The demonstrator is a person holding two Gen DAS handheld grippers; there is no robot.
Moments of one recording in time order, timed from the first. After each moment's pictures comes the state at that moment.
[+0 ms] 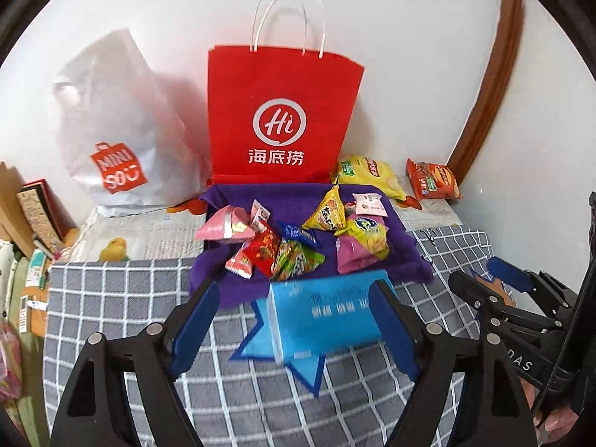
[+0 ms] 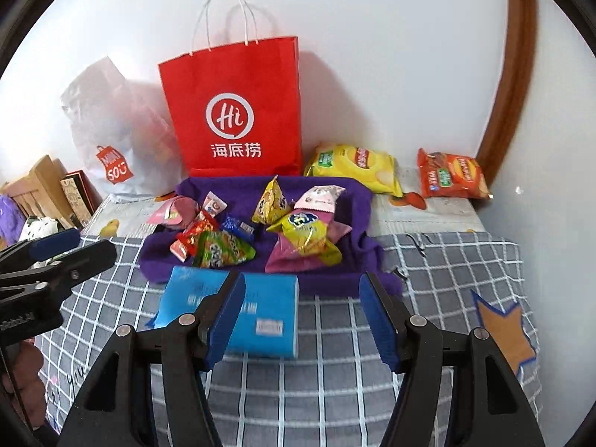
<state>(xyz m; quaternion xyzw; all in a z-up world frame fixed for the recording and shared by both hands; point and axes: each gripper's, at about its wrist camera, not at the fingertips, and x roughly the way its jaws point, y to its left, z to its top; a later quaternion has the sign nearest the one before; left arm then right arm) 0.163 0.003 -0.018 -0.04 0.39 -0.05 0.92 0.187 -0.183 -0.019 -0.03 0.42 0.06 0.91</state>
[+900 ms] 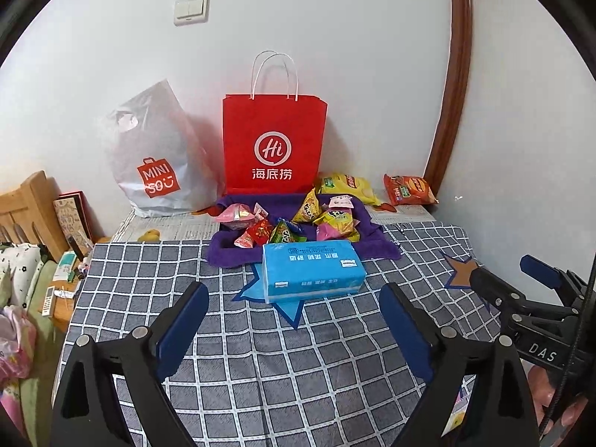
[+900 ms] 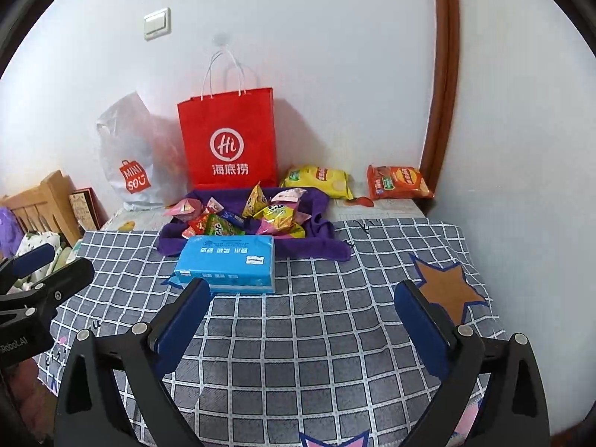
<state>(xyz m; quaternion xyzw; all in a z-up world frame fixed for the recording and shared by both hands) 0.006 -0.030 0.011 -0.02 0.31 -0.03 0.95 0.021 -0.226 0.023 -0.01 0.34 0.03 0.94</state>
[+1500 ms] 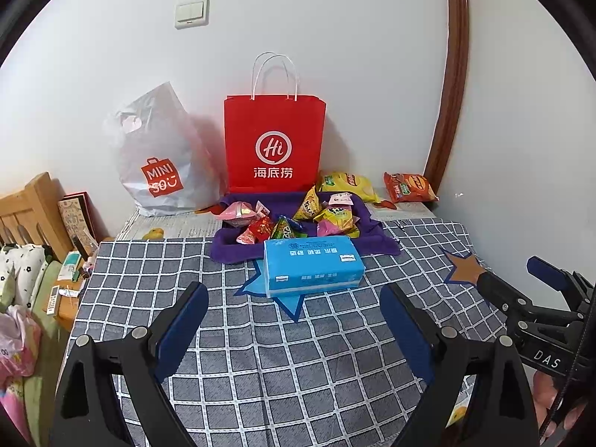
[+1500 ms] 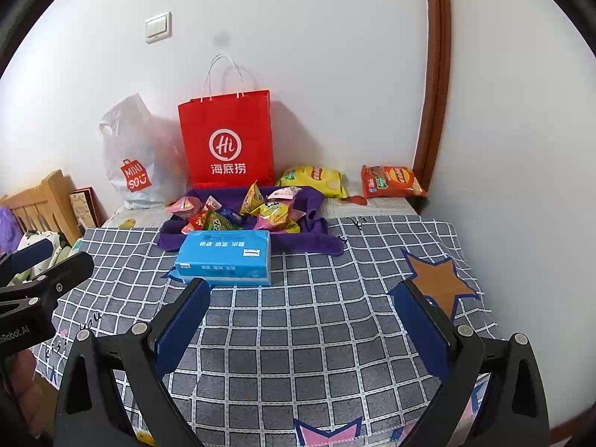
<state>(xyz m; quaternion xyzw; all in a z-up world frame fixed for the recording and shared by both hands) -0.006 -0.036 0.012 -0.01 0.31 -0.02 0.95 0.001 -0.230 0.025 -0.02 0.33 0.02 0.94</state>
